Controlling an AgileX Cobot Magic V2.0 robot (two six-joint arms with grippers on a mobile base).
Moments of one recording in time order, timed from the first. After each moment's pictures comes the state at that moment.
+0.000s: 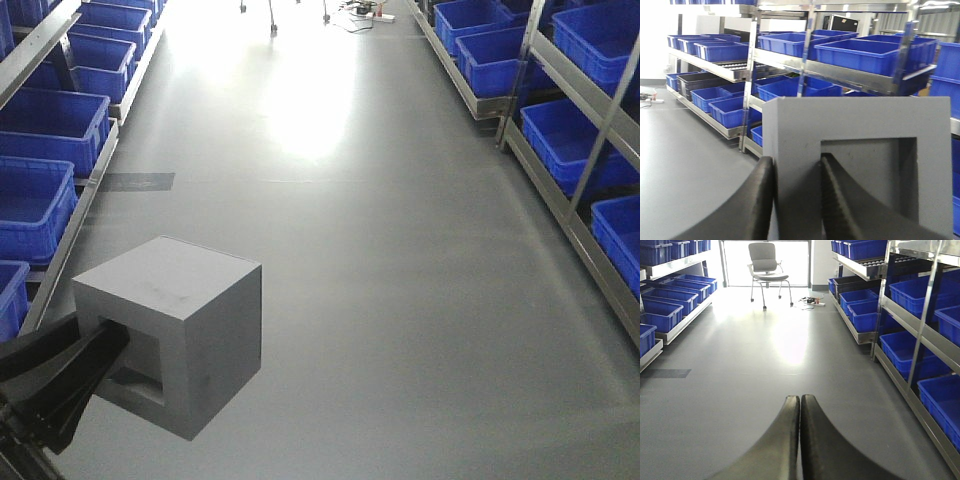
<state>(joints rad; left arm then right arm) -0.70 0.68 -0.17 -0.10 -0.51 -0.13 0.00 0.02 0.03 -0.06 0.14 0.04</state>
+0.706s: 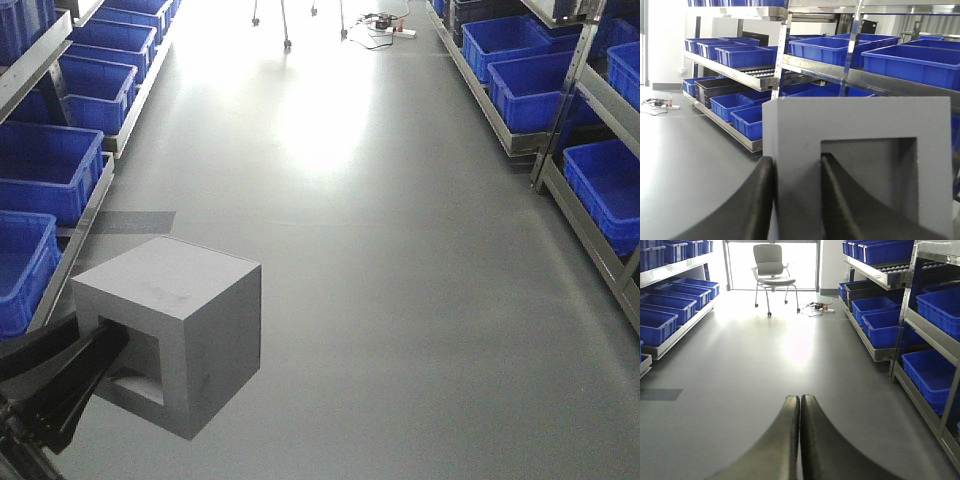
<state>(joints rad) -0.70 0.68 -0.17 -0.10 -0.51 -0.13 0.00 0.02 0.03 -0.06 0.14 0.04</state>
